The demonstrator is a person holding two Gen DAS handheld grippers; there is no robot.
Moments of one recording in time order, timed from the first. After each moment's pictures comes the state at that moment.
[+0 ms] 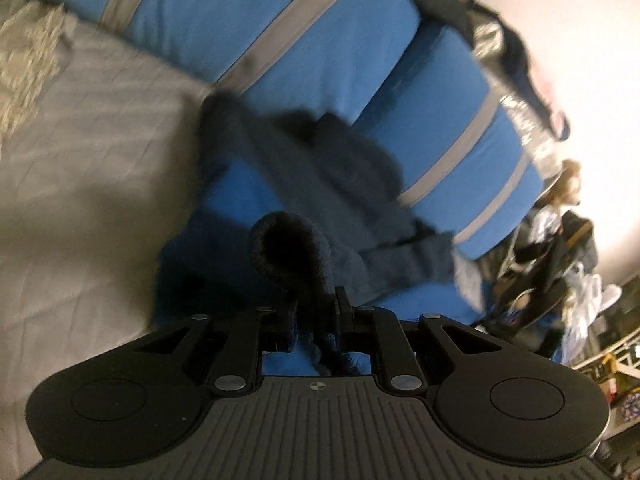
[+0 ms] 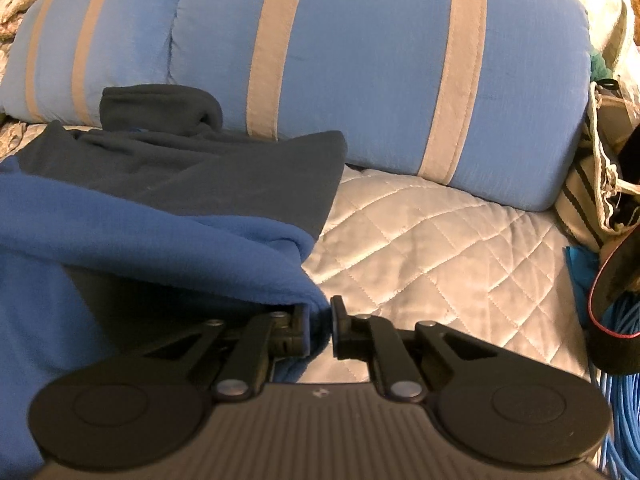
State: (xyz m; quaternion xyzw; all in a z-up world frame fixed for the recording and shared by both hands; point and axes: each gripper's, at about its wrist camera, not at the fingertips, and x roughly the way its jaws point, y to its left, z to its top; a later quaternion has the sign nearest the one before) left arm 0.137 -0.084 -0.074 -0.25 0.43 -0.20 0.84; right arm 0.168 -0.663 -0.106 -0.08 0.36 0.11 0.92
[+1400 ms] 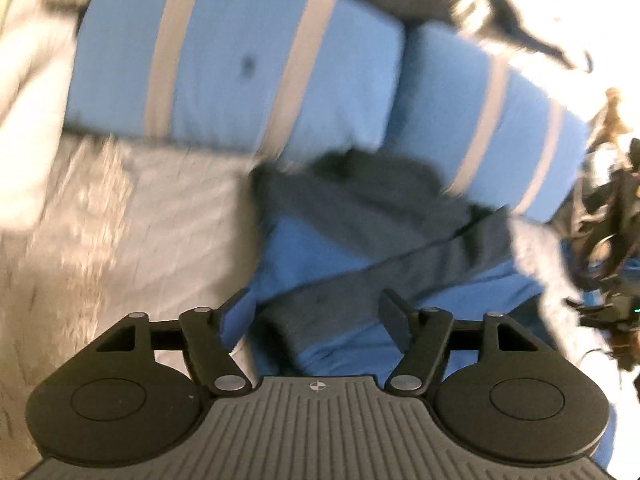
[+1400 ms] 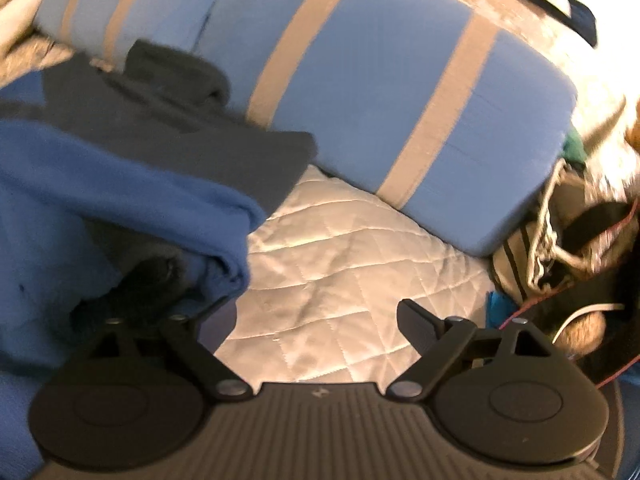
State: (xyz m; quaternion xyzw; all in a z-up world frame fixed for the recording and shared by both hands) left arm 0.079 -0.121 0.065 -0.06 0.39 -0.13 0.91; right arm 0.122 -0.699 -0.078 -0.22 0.32 0.11 0.91
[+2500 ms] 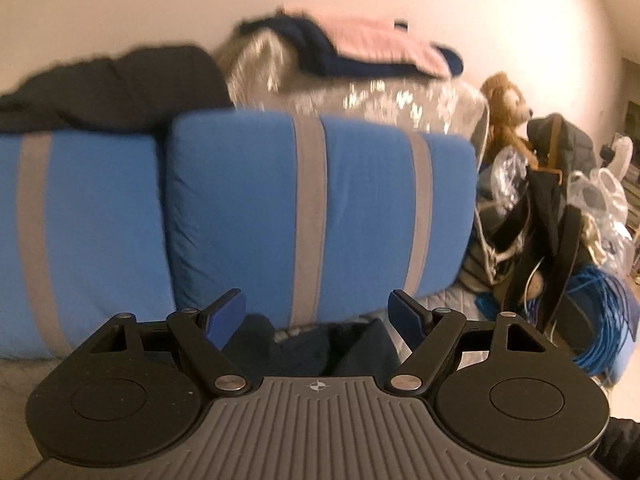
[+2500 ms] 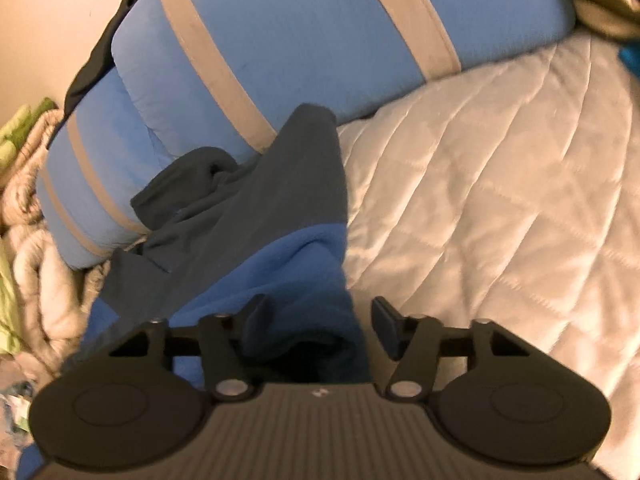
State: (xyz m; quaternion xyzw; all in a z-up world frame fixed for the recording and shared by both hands) left arm 0.224 -0.340 0.068 0.01 0.29 -0.29 0.91; right arm 0.200 -0.734 -0.146 0.26 0.41 0.20 0.85
